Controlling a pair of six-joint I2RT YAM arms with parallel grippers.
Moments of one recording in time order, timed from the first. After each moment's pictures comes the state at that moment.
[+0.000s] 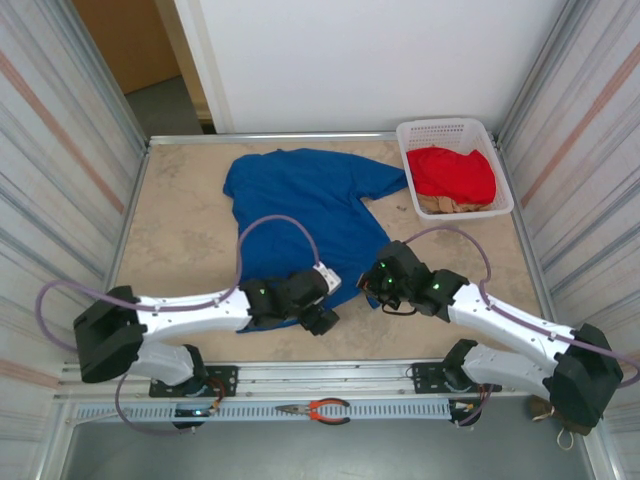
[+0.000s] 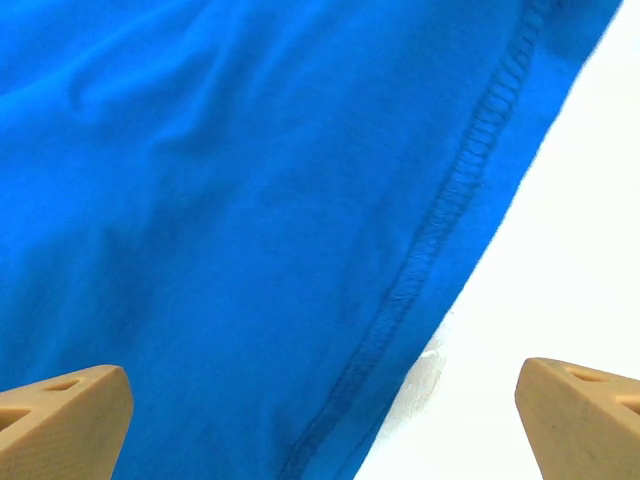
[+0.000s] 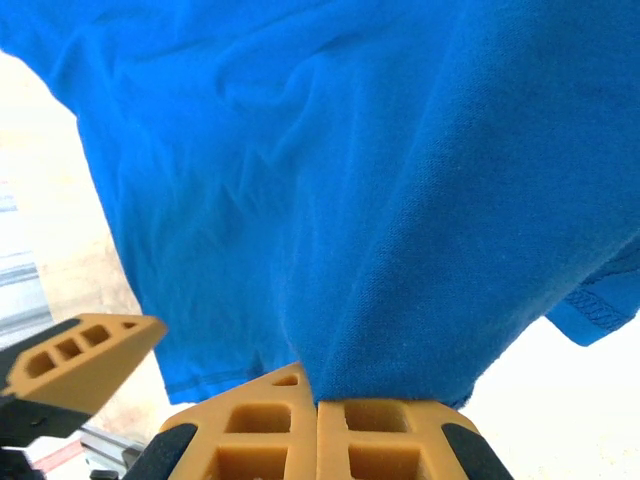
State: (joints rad) left arm -1.16 1.39 0.77 -0.36 -0.24 -0.18; right arm 0.81 1.03 0.63 -0.45 -0.05 1.27
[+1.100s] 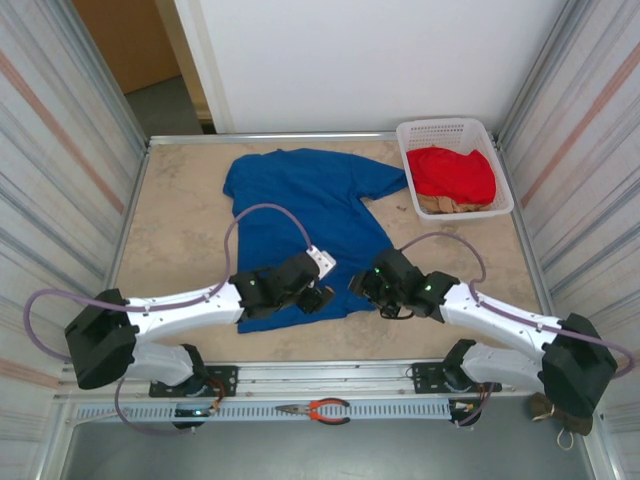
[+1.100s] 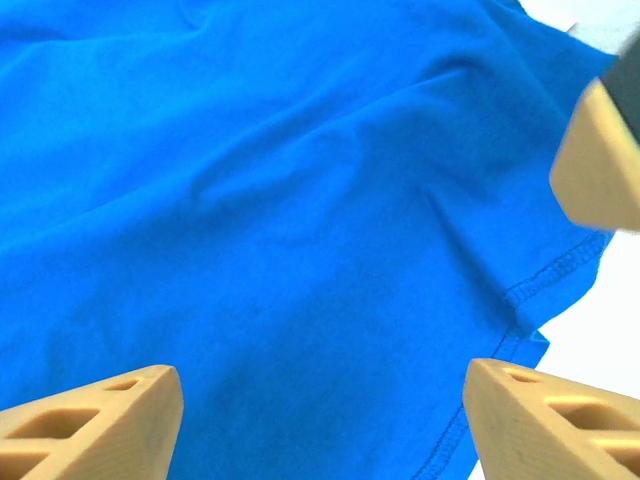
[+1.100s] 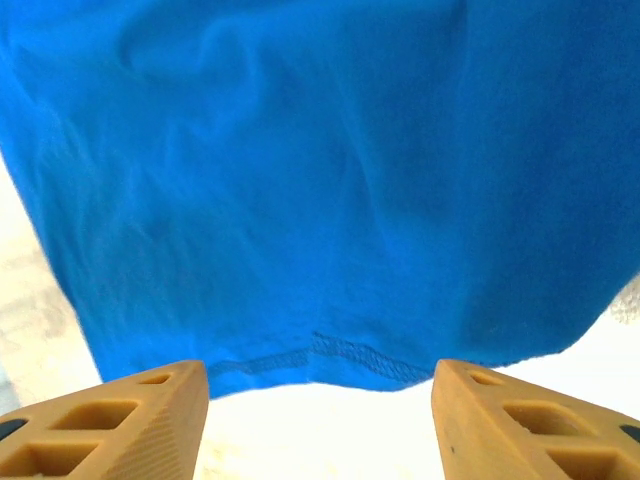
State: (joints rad) left arm -1.06 1.32 0.76 -0.27 -0.25 -0.12; right arm 0.85 1.10 0.58 -0.43 -0.05 1.29
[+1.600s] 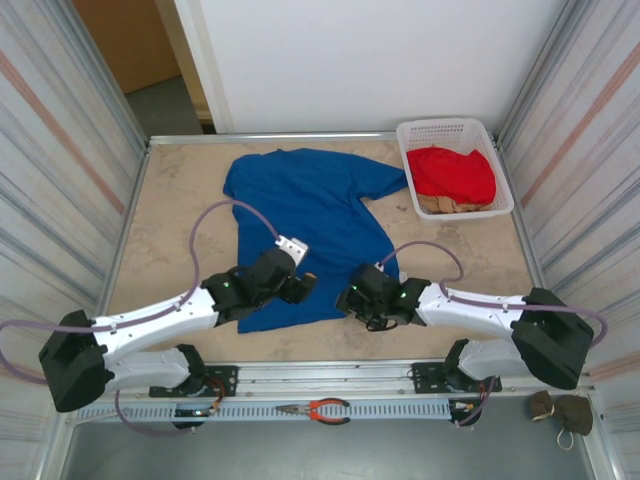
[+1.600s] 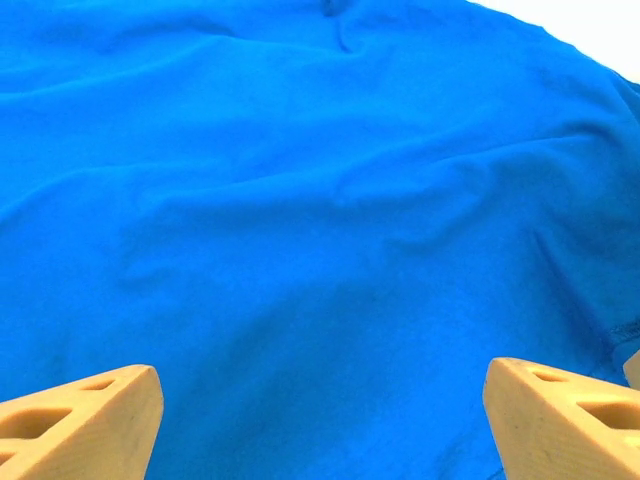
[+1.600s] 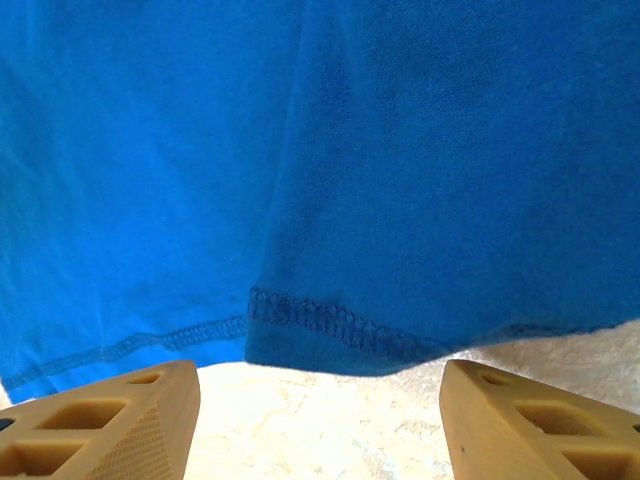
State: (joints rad) left arm -0.98 1.13 0.69 -0.32 -0.35 -0.23; right arm 0.98 1.28 0.58 -0.36 -0.02 1.35
